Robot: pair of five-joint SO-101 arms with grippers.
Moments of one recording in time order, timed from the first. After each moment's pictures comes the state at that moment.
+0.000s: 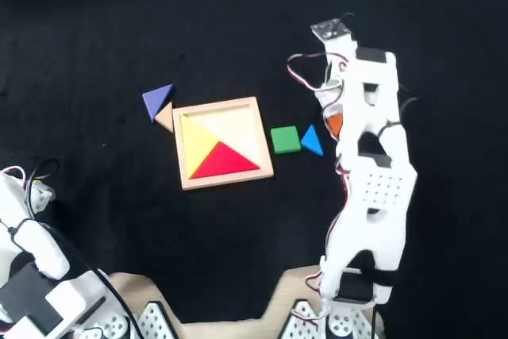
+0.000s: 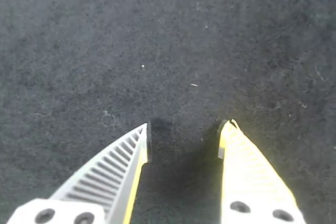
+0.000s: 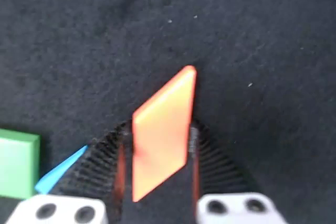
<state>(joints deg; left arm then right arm) -51.6 -11.8 48.4 49.8 15.9 6.9 45.6 -31.2 75.1 26.7</state>
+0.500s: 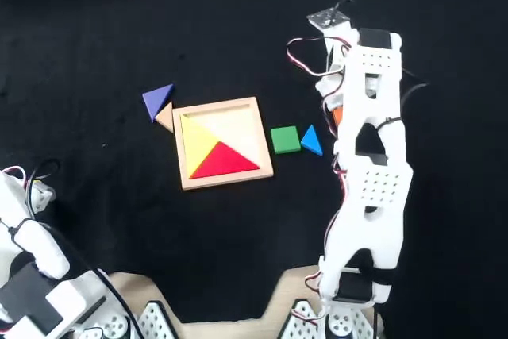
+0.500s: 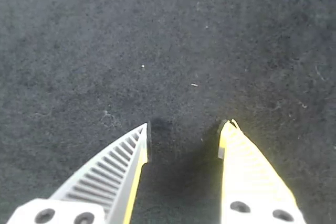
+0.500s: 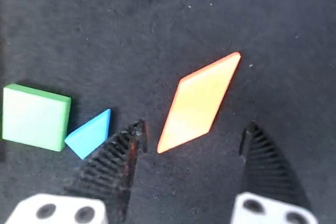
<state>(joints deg) -51.6 -11.8 48.4 49.8 15.9 5.7 46.9 -43.6 89.5 29.9</state>
